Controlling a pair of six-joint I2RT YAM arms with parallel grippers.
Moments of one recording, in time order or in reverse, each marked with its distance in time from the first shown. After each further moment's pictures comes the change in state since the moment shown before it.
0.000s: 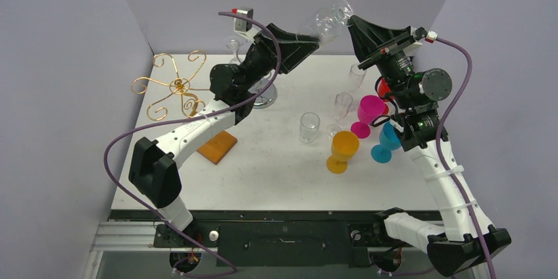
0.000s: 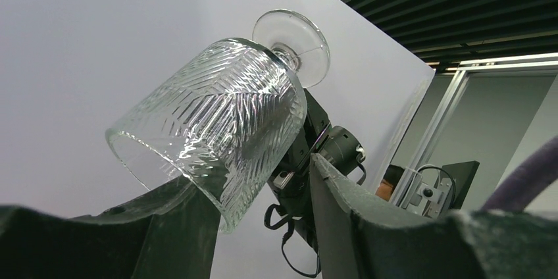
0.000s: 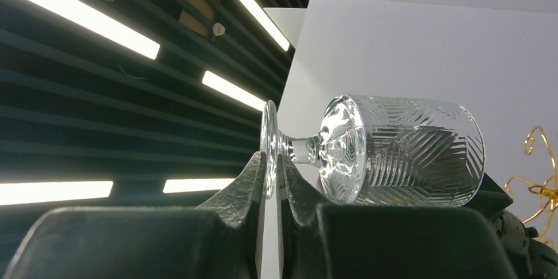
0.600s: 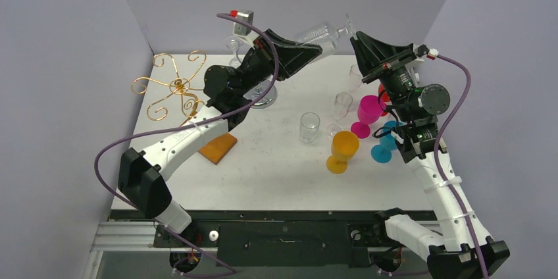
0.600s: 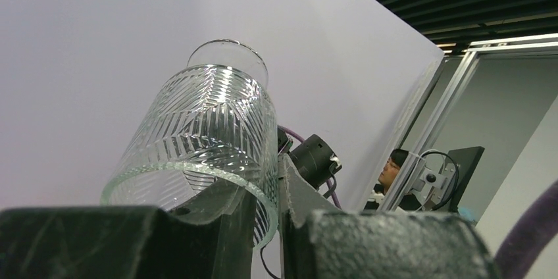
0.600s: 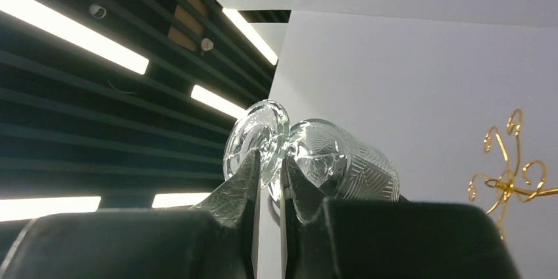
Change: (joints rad) left arm -0.032 -0.087 -0.034 -0.093 0.014 0.070; right arm -0.049 -0.085 -0.187 0.077 -0.012 0.033
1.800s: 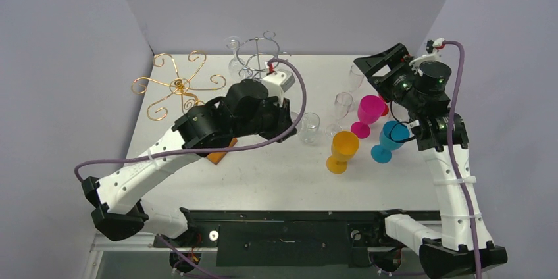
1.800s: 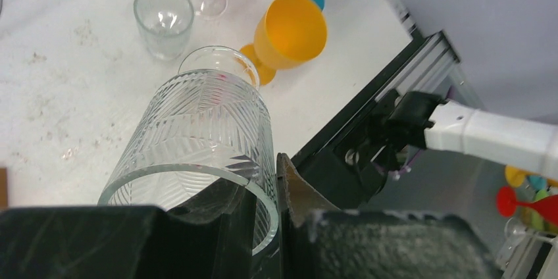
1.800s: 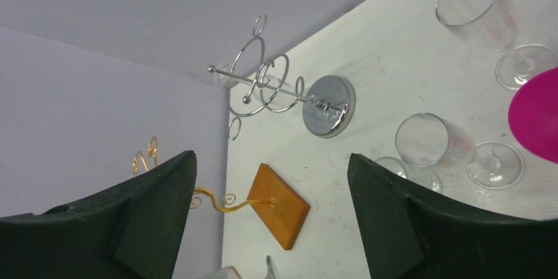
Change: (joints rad) left arm -0.282 -0.253 0.193 -1.788 -0.488 0.647; right arm -0.143 0.047 0.258 -0.916 0.073 -0.980
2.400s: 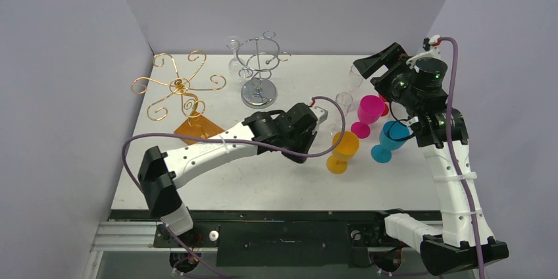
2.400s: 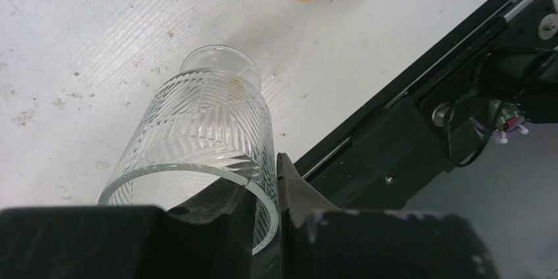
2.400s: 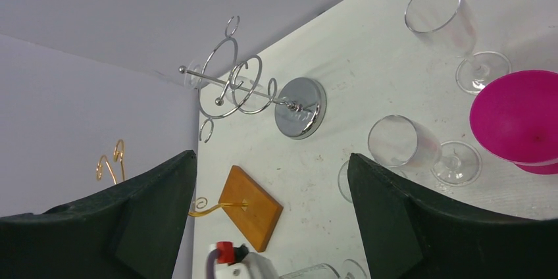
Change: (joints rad) left arm -0.079 0.305 -0.079 -0.061 -0.019 0.047; right arm 0.036 0.035 0.053 -0.086 0.083 -0.089
